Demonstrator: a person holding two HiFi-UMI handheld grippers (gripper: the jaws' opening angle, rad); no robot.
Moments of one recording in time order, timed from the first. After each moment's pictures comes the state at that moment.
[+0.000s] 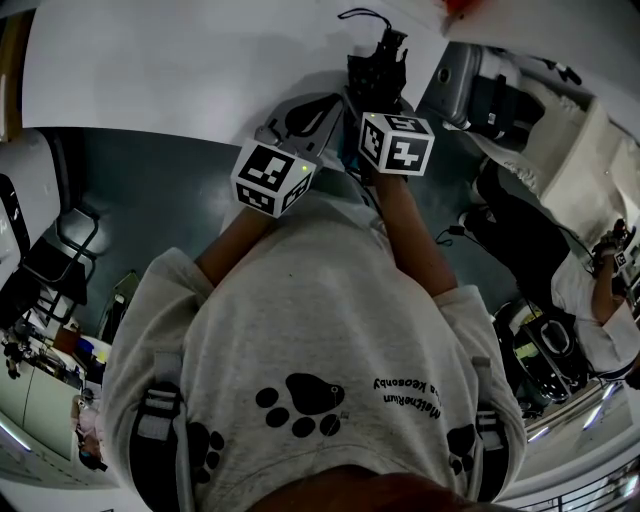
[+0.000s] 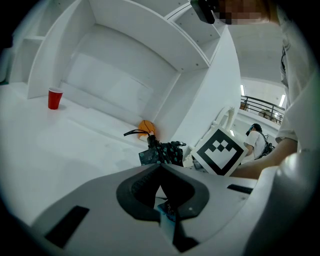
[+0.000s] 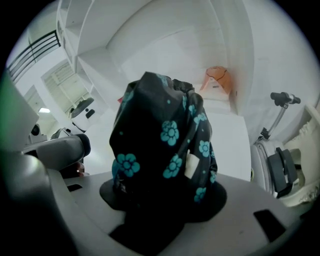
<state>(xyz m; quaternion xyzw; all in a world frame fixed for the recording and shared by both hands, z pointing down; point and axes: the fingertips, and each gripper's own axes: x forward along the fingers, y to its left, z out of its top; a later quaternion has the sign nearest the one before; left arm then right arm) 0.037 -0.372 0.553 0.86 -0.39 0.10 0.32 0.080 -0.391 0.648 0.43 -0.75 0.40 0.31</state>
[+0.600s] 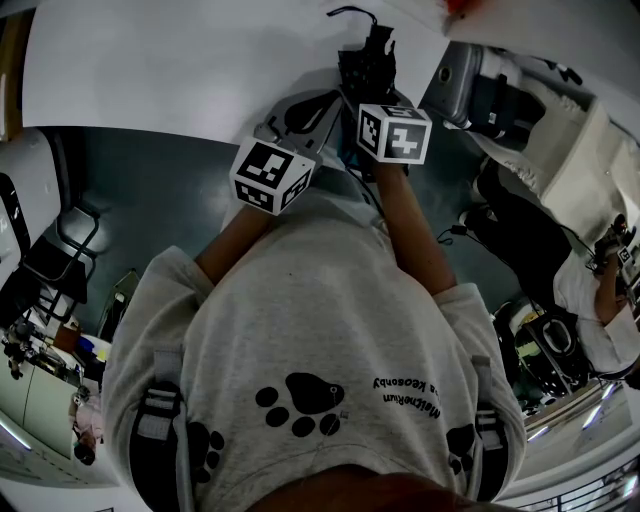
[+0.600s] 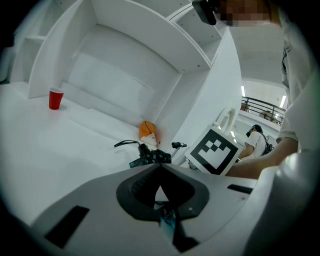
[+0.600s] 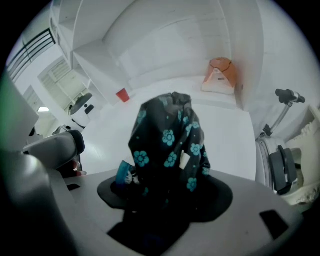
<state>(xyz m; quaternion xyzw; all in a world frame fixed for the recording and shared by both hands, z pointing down) 0.032 -0.375 0.549 0.86 -0.40 0.10 0.32 0.072 -0.390 0.654 0.41 -0.73 0.42 0.34</state>
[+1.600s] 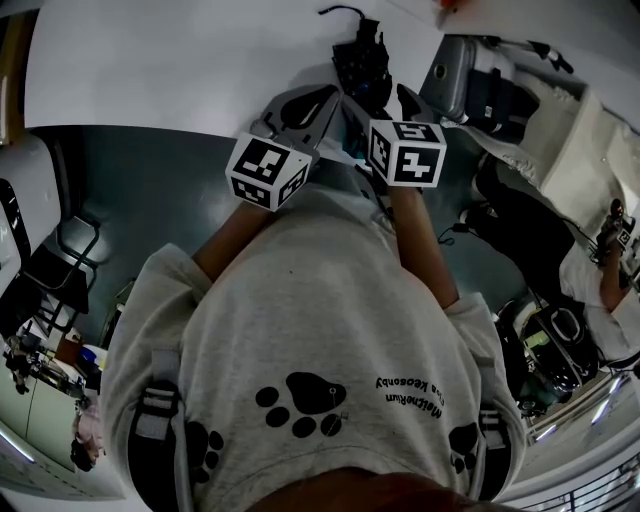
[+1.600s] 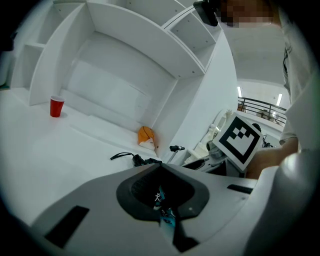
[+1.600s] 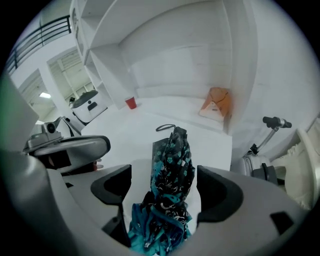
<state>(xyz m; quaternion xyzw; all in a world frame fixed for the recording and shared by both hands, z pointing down) 0.022 -0.358 0.532 0.86 -0.40 0.08 0.30 0.086 -0.368 0.593 0.43 -0.75 0.35 0.35</state>
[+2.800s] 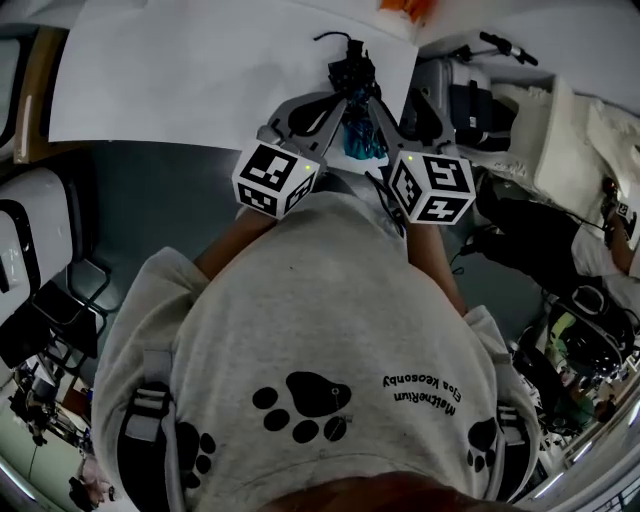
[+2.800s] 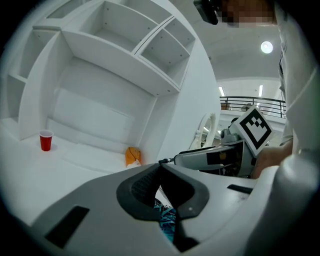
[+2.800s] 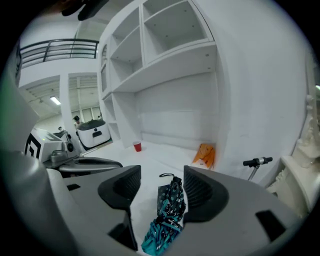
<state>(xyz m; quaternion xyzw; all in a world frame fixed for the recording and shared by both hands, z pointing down) 0.020 -0.321 0.425 0.91 -0.36 0.05 0.21 0.092 -0.340 0.422 0.52 -0.81 0.20 0.19</state>
